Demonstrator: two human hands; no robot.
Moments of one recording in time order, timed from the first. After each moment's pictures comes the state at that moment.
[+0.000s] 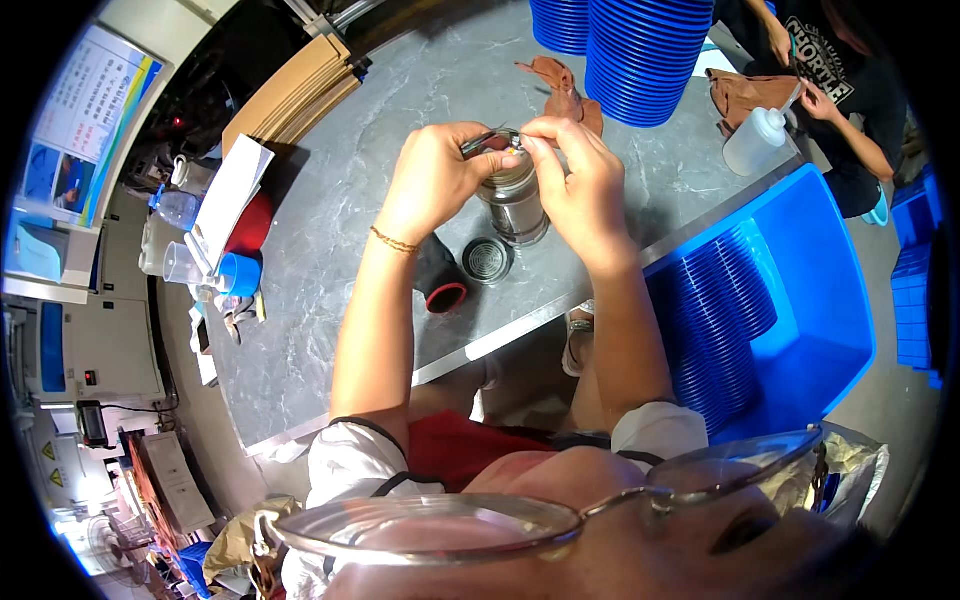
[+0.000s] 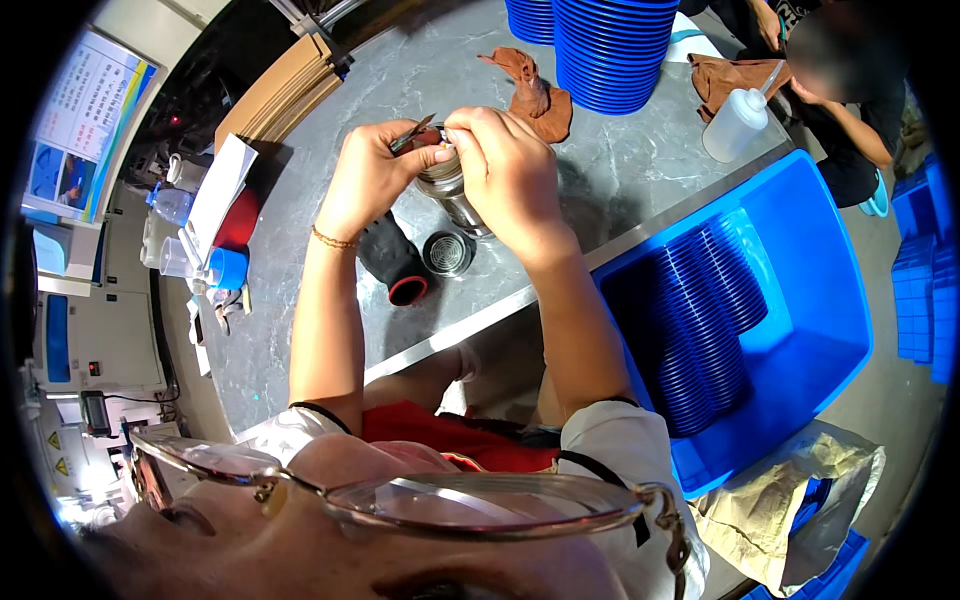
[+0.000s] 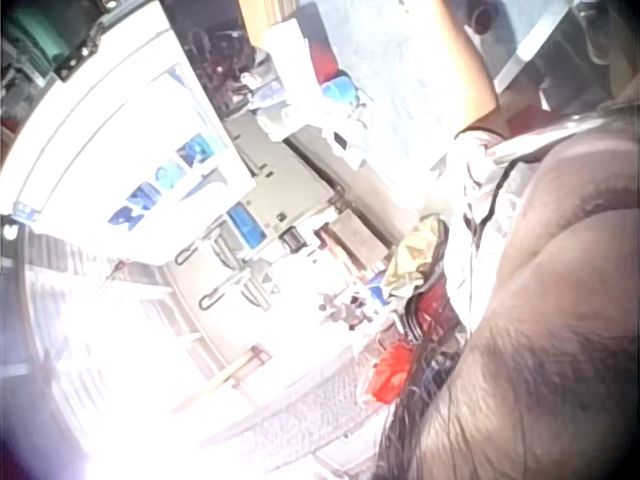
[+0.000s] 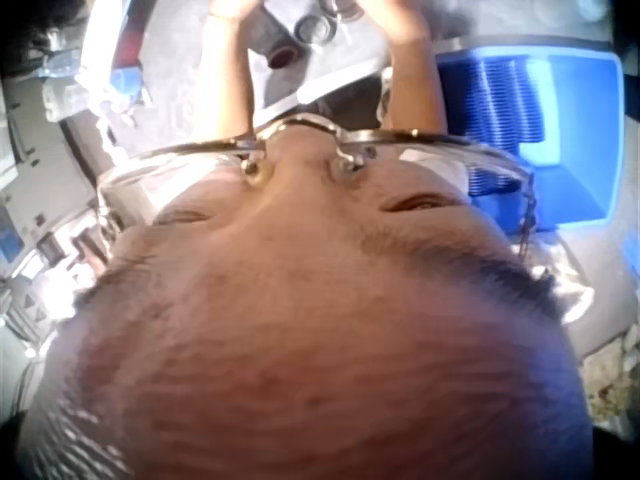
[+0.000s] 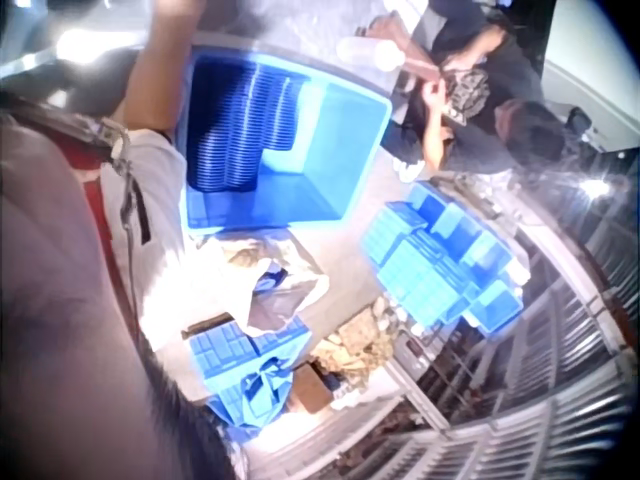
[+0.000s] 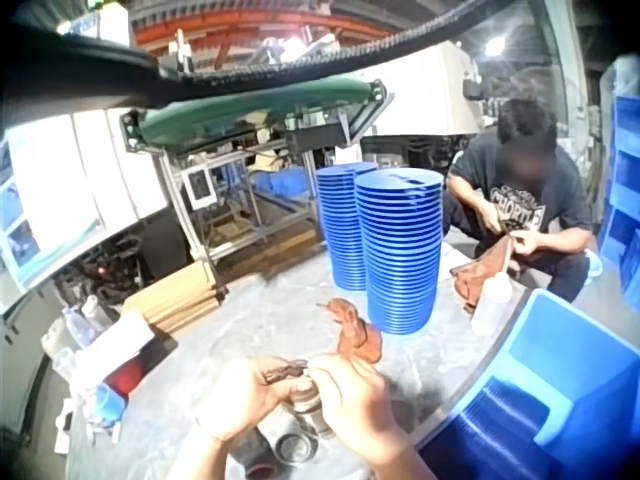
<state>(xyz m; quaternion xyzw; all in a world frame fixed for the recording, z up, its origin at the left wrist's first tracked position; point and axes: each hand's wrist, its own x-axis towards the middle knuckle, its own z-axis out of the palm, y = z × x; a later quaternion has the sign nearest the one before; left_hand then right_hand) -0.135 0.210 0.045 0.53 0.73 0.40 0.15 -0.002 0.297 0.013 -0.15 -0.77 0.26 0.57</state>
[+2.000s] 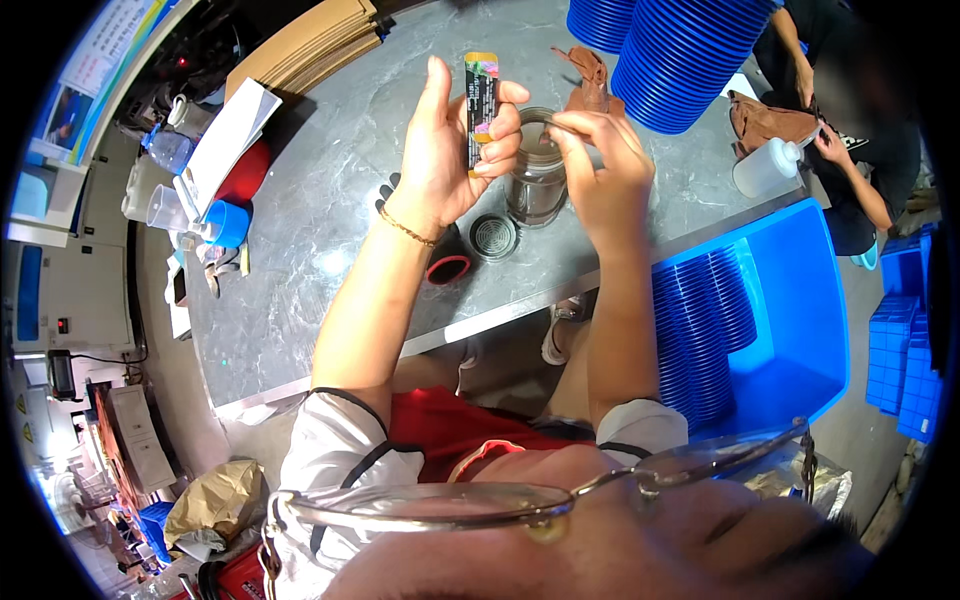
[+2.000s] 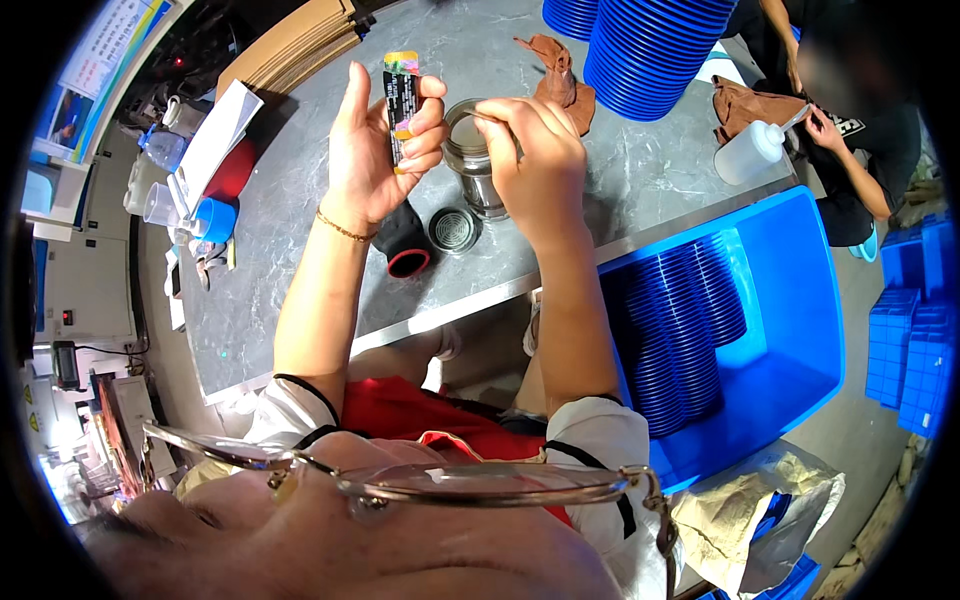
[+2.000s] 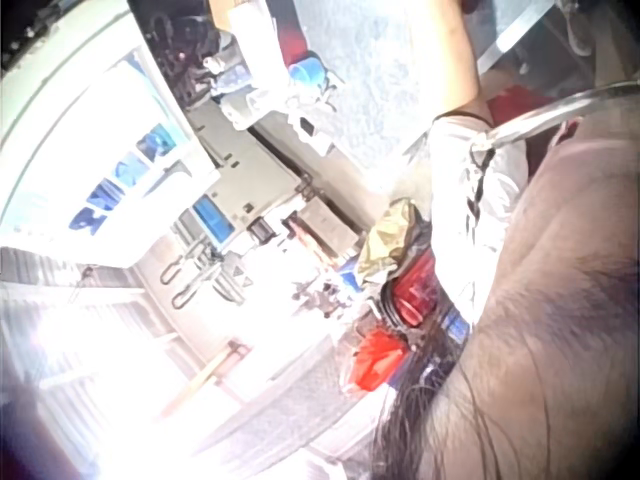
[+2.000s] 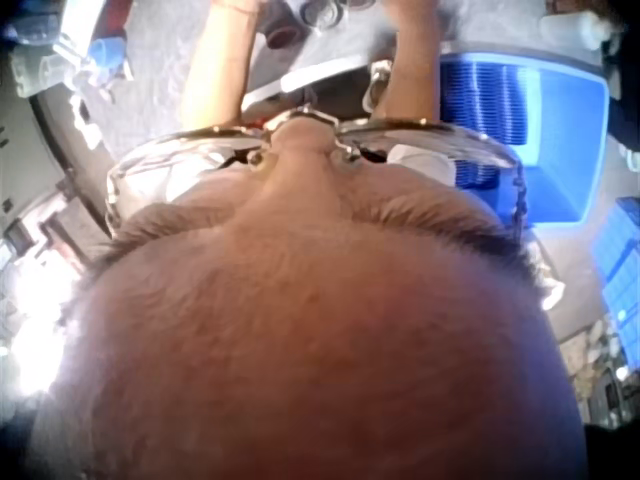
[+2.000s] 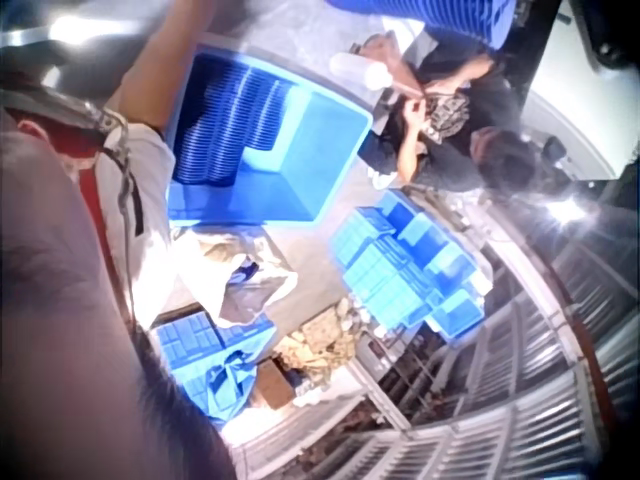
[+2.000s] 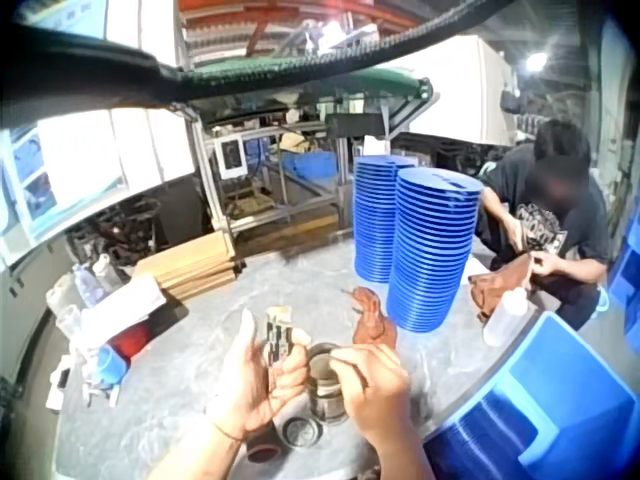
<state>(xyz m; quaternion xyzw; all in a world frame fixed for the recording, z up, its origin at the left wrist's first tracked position) -0.134 0.190 0.050 0.24 0.30 0.73 0.56 -0.006 0.289 0.017 -0.12 -0.79 0.25 0.54</state>
